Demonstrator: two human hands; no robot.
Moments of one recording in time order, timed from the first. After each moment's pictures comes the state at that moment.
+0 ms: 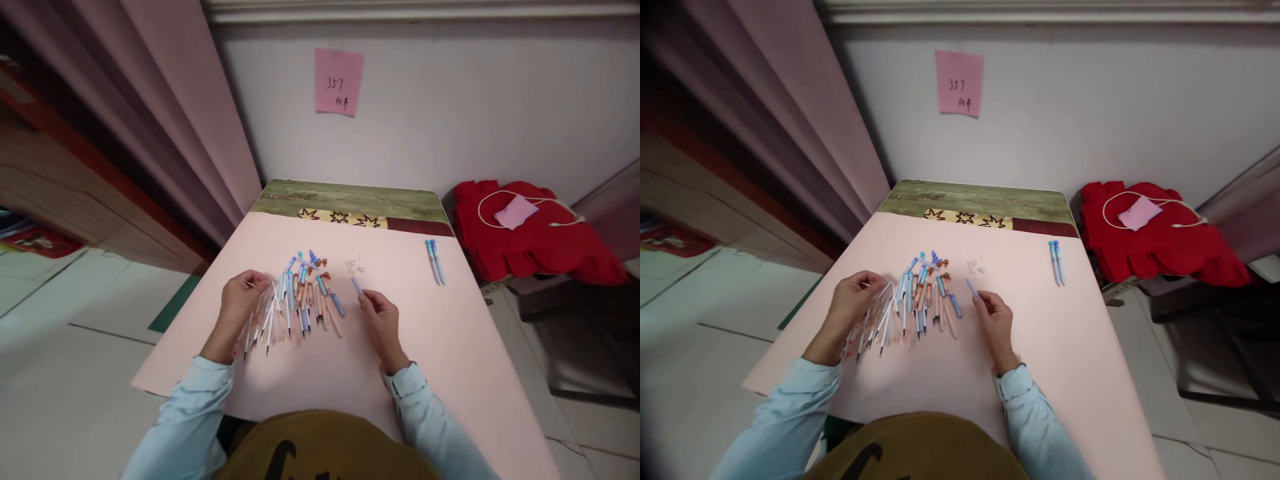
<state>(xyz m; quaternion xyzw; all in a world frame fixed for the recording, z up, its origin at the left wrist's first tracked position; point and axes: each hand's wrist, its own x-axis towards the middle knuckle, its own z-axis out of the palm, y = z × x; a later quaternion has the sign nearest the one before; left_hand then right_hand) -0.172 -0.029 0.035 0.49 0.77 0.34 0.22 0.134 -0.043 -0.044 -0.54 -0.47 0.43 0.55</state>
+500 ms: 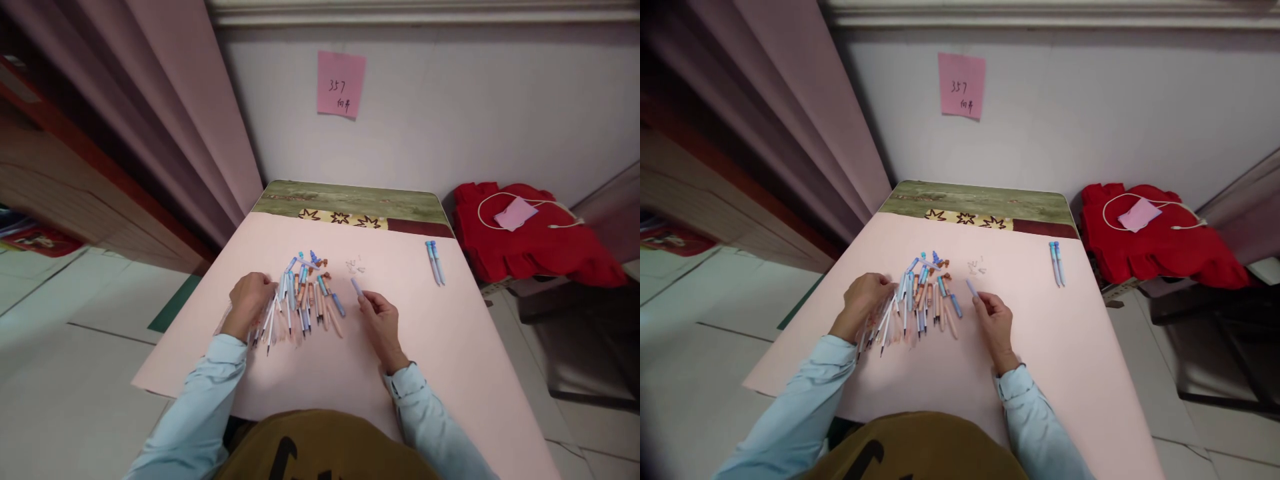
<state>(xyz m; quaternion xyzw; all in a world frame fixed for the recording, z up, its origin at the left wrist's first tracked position) -0.160 -0.003 0.039 0.50 0.86 0.01 0.15 0.133 -0.043 -0.046 -0.55 -0.47 0.44 0.54</state>
